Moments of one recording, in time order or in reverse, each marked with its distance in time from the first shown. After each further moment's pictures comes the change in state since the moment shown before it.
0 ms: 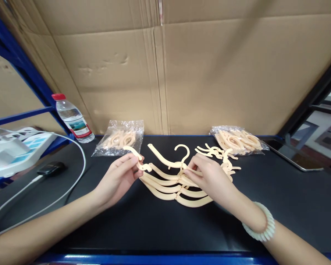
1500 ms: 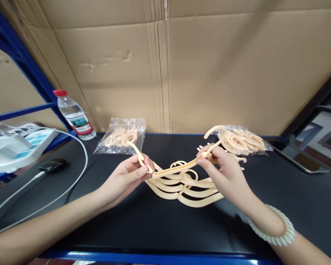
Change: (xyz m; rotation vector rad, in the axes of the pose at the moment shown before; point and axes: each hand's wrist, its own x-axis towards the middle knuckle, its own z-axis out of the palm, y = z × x) left_hand -0.003 -0.001 0.007 0.043 -0.200 -0.048; right_hand 0.000 -0.009 -0.021 0.323 0.273 0.033
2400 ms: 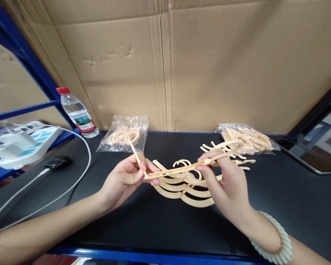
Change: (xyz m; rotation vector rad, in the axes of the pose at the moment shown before) left_hand -0.006 0.001 0.003 -0.082 -0.046 0.010; right_hand -0.020 -0.012 0.019 -0.164 0.206 -0.153
